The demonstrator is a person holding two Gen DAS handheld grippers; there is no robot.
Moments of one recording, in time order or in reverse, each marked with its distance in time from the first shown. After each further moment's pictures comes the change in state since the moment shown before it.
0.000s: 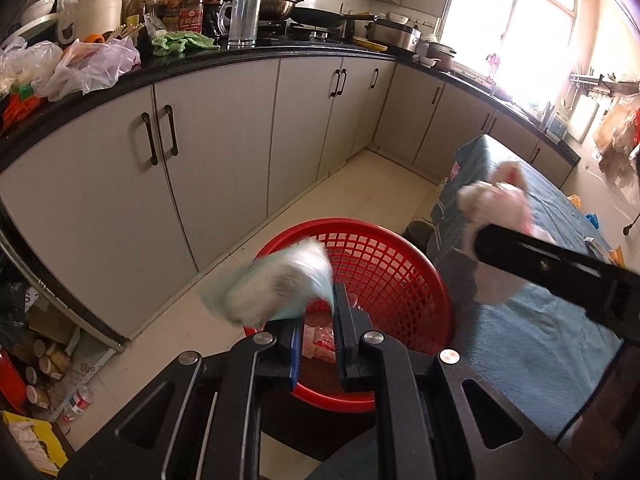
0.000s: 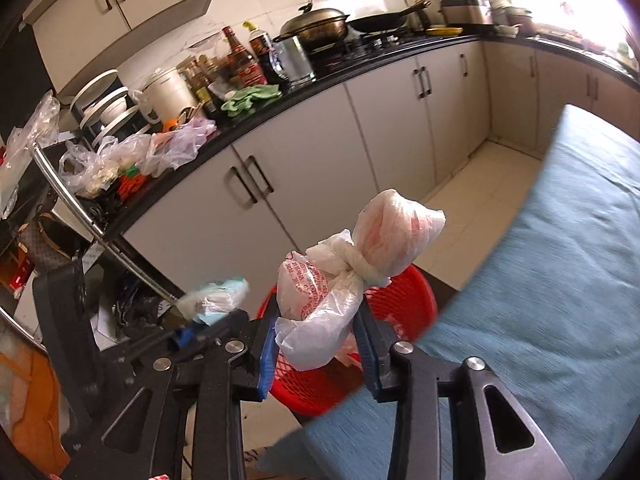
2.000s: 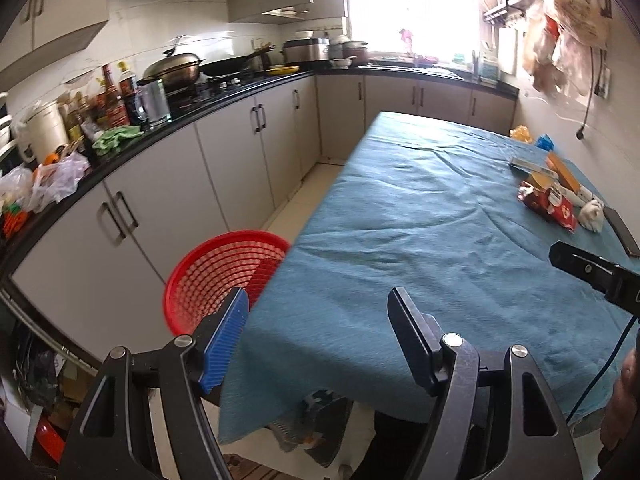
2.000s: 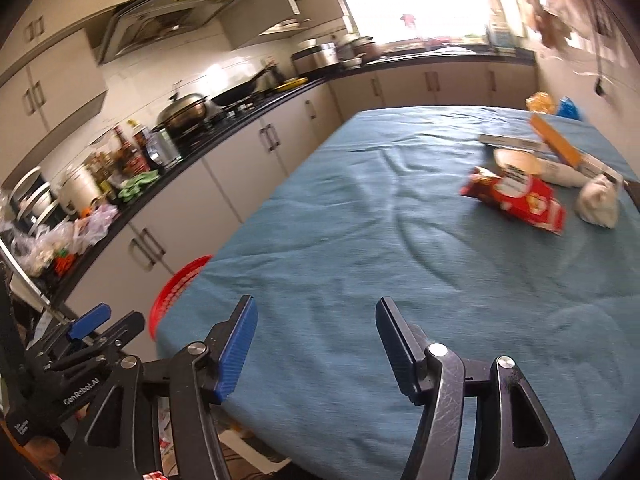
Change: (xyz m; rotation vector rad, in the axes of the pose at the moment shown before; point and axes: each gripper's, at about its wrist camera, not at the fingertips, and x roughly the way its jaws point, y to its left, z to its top) left arm -0.090 -0.175 -0.062 0.338 -0.090 -0.002; right arm -0.224 -0.120 -0.136 0.290 -0.249 -0.362
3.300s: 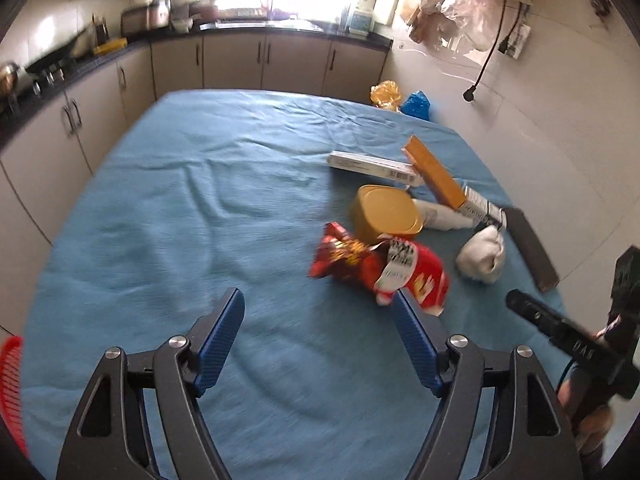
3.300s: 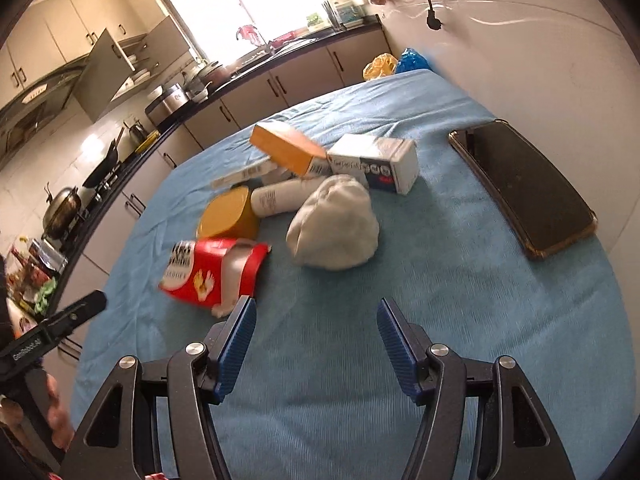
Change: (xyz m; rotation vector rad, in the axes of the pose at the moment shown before) left arm 0.135 -0.241 0.125 0.123 0.198 -0.498; right arm -0.035 -0.263 0.050 0.350 -0.035 -0.259
